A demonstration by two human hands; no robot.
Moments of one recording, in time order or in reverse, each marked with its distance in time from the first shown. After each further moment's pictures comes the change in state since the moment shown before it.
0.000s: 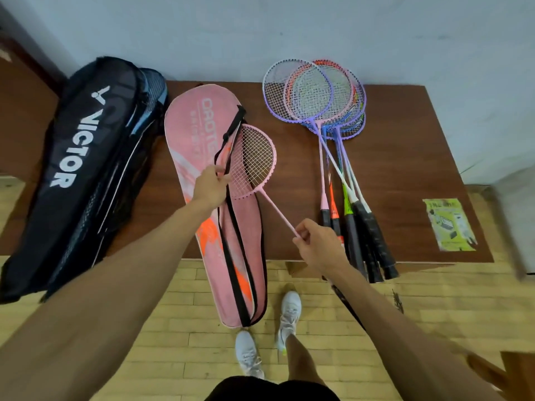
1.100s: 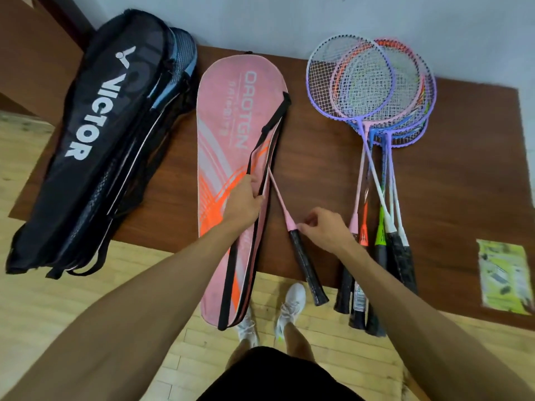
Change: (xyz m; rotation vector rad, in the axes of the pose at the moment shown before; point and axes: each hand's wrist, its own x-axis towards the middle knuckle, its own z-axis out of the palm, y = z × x) left_hand 0.020 -0.019 0.047 0.095 -0.019 -0.024; right_hand 0.127 0.010 0.012 -0.102 -0.334 0.111
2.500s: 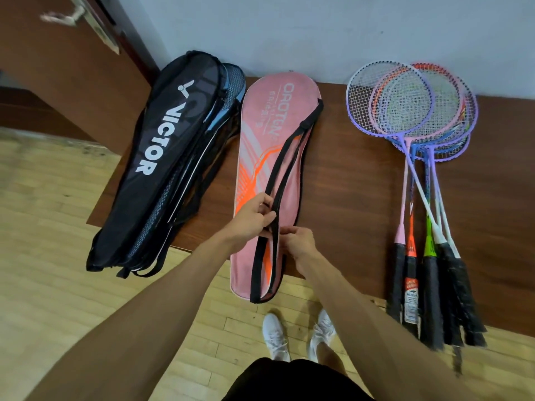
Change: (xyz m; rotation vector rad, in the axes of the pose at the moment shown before) left_hand -0.046 -0.025 -0.094 -0.410 -0.243 -0.083; right_hand -0.020 -0.126 0.098 0.974 -0.121 0.274
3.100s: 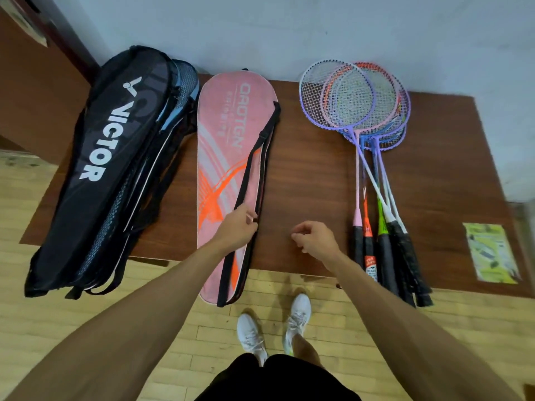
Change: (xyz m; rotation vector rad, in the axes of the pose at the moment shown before) left_hand 0.015 -0.031 0.032 0.429 -0.016 0.062; right_hand -0.008 0.014 -0.100 -0.557 0.189 -0.175
